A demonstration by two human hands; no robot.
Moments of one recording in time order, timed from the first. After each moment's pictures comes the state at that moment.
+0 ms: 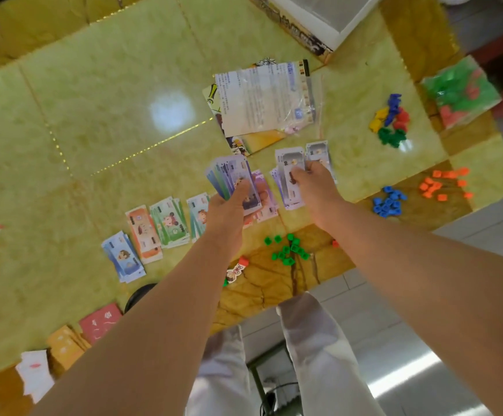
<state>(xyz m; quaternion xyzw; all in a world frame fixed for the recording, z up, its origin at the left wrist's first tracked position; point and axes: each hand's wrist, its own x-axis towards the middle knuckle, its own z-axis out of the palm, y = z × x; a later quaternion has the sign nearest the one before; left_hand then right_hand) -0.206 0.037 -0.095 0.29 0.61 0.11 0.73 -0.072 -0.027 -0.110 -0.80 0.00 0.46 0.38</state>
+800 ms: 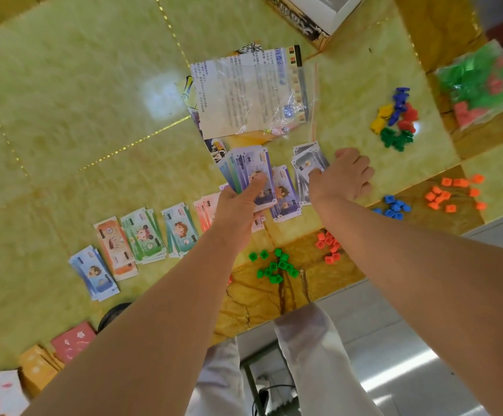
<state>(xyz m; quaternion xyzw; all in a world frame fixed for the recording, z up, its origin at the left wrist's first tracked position) -0.148 0.037 -0.128 0.24 0.60 0.06 0.76 -0.019 -0.029 -0.161 -0.97 -0.03 0.23 0.09</state>
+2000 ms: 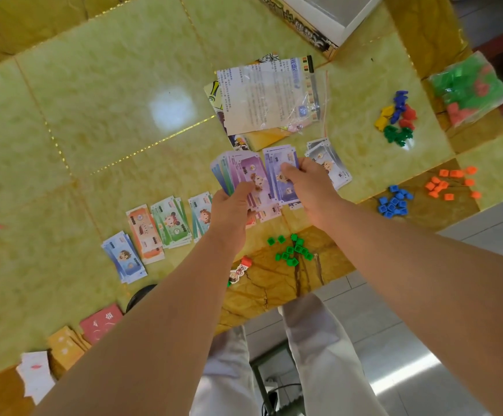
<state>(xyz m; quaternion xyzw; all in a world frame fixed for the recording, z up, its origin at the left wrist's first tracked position) -0.197 0.042 -0.092 0.27 0.66 0.09 0.70 -0.082 -0.017 -0.111 -0.77 -0.01 0.48 0.42</state>
